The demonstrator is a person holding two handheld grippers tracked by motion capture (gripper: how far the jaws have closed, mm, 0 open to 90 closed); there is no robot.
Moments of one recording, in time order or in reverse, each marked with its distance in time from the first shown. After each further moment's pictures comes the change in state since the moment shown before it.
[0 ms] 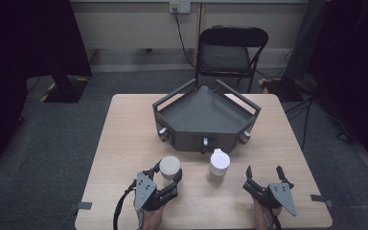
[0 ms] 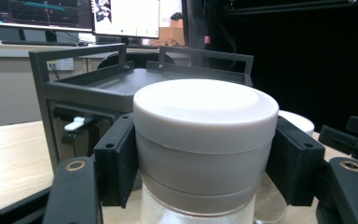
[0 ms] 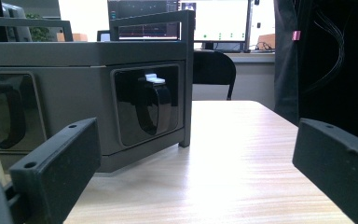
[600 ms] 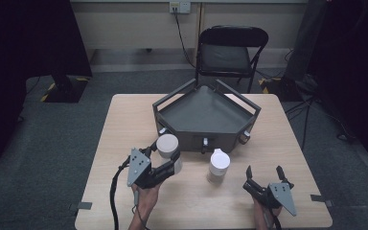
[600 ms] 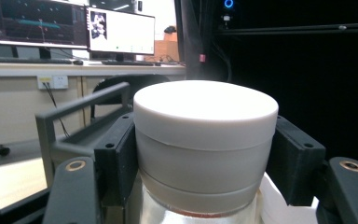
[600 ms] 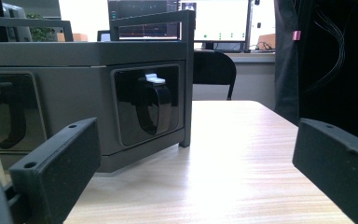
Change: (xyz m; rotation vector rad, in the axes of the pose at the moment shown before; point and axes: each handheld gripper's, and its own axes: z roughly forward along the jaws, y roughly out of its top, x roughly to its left) left arm 0.031 0.053 0.030 -0.049 -0.027 -0.006; right arm 0.000 0.000 0.000 0.000 0.001 0.000
